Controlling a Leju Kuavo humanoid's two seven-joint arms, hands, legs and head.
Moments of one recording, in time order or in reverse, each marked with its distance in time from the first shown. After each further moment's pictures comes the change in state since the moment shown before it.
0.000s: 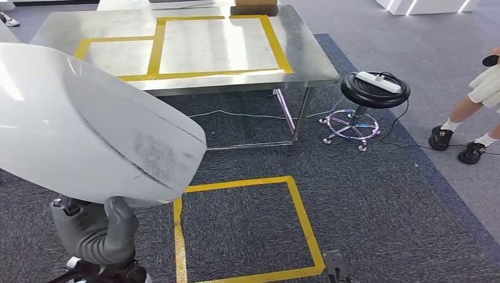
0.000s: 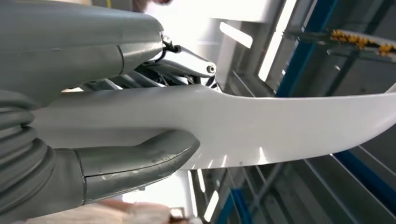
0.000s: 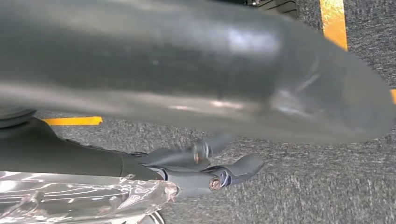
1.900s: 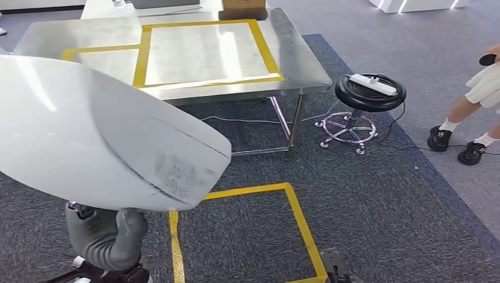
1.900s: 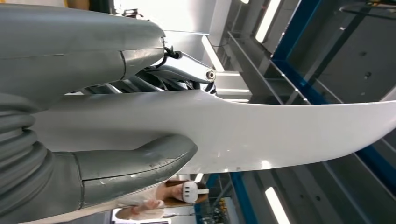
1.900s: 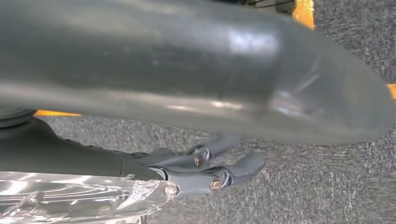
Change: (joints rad) left arm -0.008 -0.004 0.011 0.023 0.064 -0.179 -0.037; right arm -0.004 -0.010 0.006 0.000 0.057 0.006 -0.004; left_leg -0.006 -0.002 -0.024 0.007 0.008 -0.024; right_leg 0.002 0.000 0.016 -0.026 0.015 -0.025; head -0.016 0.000
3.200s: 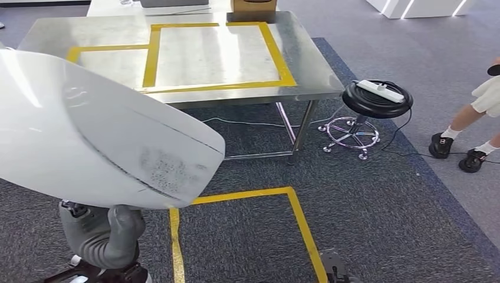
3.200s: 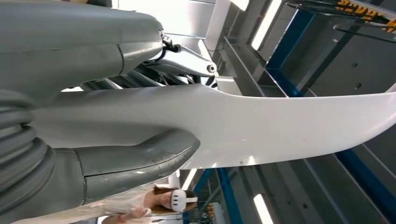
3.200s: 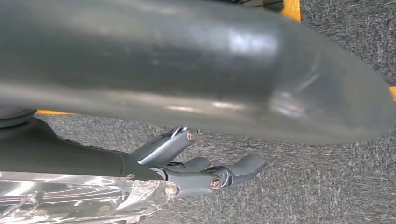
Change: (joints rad) left arm 0.001 -0.006 0.008 -0.007 0.003 -0.011 0.000; right arm 0.000 -0.003 0.000 0.000 0.007 0.001 -0.001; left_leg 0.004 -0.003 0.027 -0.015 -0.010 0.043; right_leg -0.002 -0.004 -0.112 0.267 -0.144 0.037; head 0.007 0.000
